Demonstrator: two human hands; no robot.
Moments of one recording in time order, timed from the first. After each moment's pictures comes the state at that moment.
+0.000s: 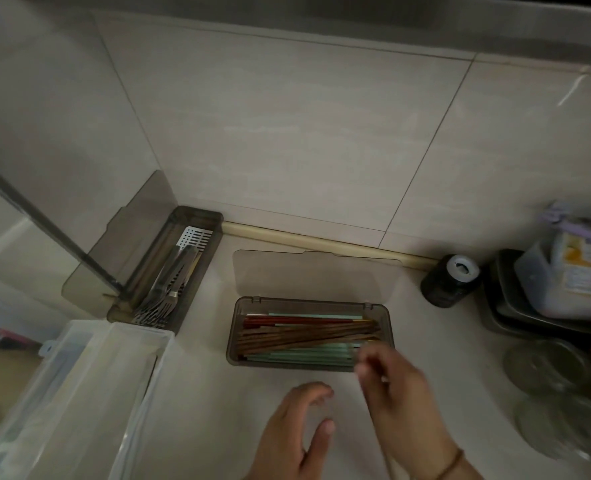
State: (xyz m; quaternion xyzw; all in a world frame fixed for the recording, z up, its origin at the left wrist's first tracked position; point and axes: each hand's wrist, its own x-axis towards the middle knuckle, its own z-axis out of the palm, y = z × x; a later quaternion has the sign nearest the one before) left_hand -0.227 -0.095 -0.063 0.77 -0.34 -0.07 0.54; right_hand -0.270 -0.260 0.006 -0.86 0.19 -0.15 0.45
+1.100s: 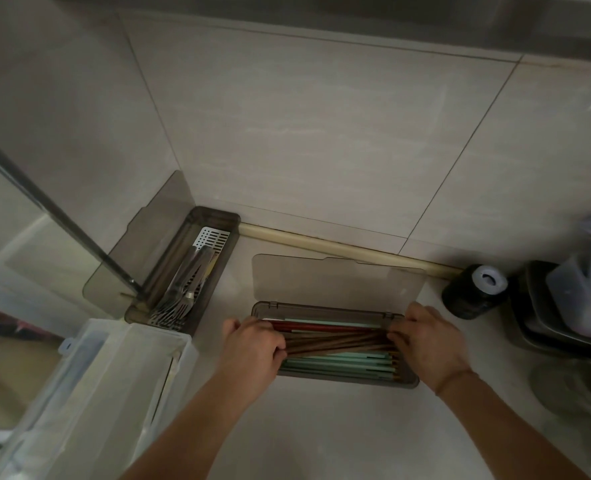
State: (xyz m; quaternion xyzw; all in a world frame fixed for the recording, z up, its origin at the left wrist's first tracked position) left_hand -0.099 -0.081 -0.046 0.93 -0.34 -0.05 0.10; right_hand -0.214 -0.354 -0.049 -0.99 0.10 -0.10 0.08
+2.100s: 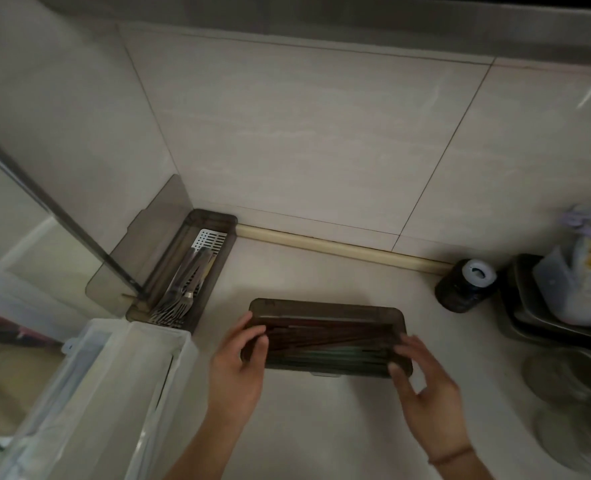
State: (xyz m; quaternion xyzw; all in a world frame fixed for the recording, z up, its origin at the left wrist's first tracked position) left_hand -0.138 -0.068 -0.058 0.85 -0.07 -0.01 0.53; right_hand -0.281 -0.297 -0.061 -0.87 0.27 -0.22 0.36
